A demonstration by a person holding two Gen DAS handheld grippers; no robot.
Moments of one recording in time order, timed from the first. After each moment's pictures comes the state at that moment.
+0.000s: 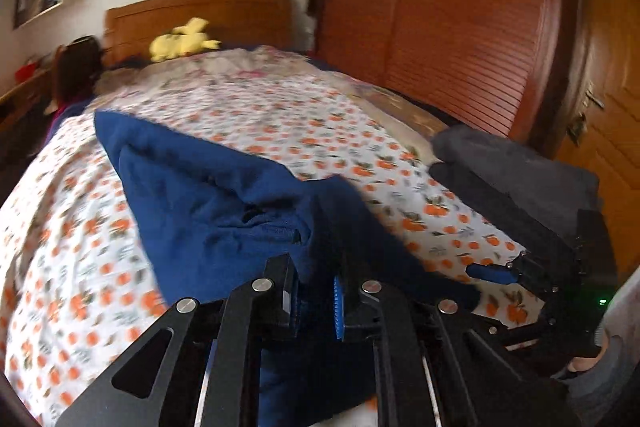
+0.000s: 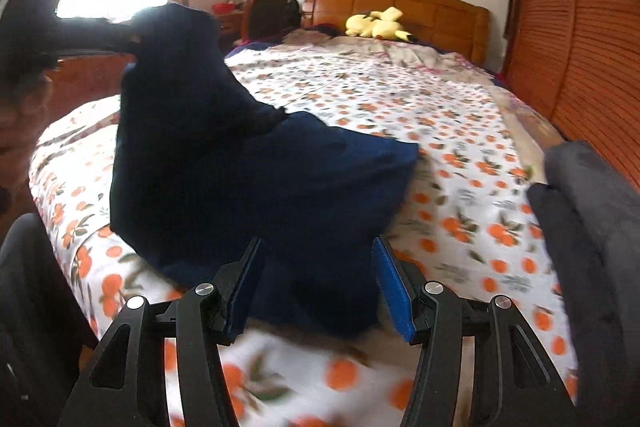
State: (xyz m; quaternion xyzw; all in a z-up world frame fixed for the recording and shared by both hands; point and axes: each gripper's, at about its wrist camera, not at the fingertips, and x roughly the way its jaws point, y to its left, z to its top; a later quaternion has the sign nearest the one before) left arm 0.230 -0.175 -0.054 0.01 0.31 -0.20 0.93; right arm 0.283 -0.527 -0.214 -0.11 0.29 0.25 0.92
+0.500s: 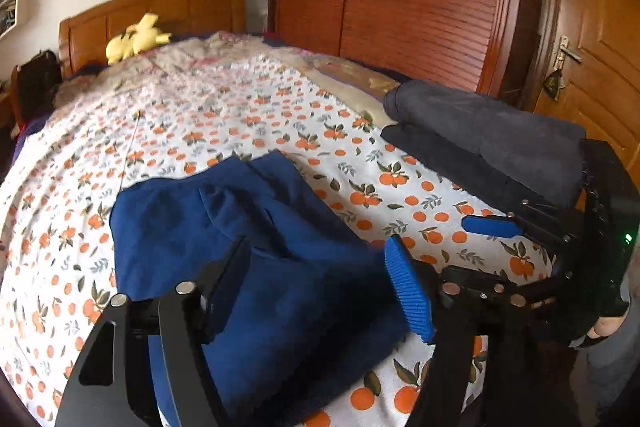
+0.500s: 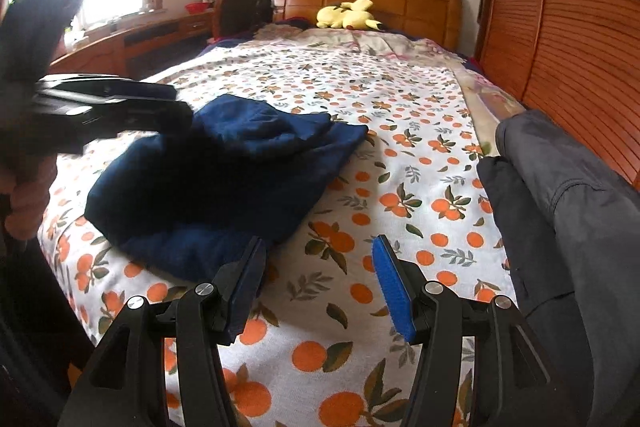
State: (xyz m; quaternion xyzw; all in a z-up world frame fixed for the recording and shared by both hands) left arm 0.224 -0.232 -0.097 0.05 0.32 -0.25 0.91; right arm 0.289 -0.578 -0.212 -0.10 0.31 0.21 0.92
